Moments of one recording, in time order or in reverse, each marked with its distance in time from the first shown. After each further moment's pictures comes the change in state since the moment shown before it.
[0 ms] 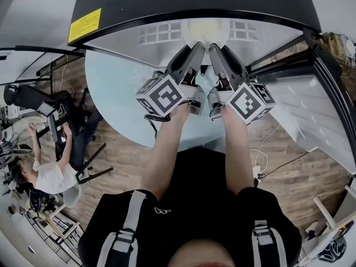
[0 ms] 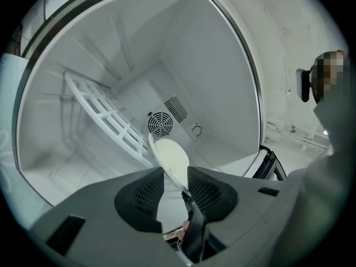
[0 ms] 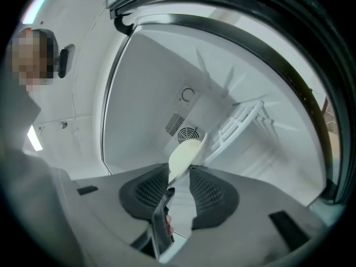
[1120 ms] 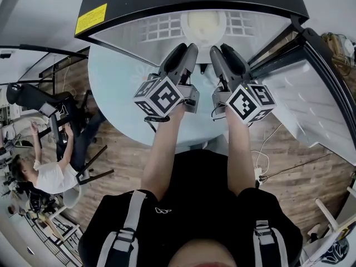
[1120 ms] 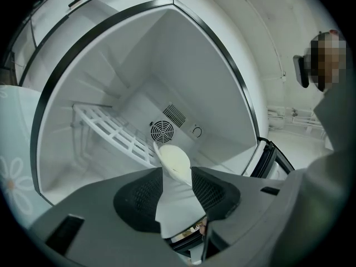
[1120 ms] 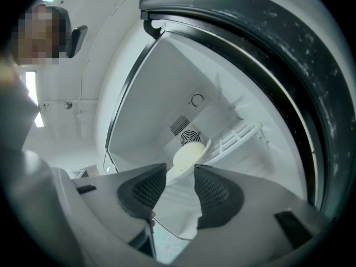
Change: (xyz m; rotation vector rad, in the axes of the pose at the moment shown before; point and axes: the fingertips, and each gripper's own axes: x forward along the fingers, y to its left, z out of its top) left arm -0.024 0.012 0.013 0.132 -0.036 0.071; right arm -0.012 0.006 -0.002 -0.174 0.014 -0.022
